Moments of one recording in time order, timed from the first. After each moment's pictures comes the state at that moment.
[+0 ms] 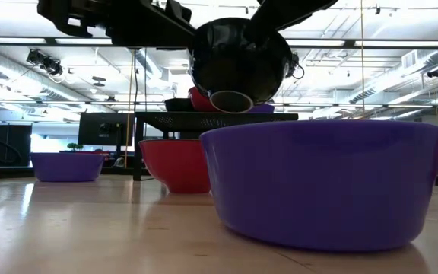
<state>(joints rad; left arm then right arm) -0.30 1.45 0.76 0.29 -0.05 0.39 0.45 1.71 1.28 -0.39 0.32 0.02</state>
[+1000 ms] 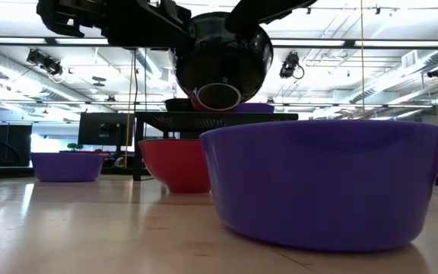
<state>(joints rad) -0.30 1.45 0.76 0.27 -0.01 0.39 0.42 1.71 1.28 -0.30 0.29 -0.10</state>
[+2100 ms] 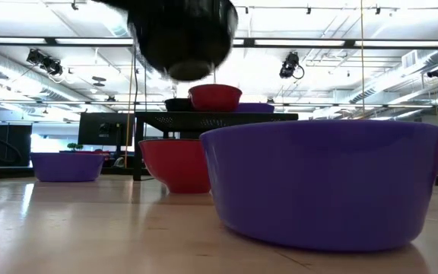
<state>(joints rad) -0.48 1.43 1.02 -0.25 -0.25 0.24 0.60 1.65 1.29 0.20 0.37 -0.37</state>
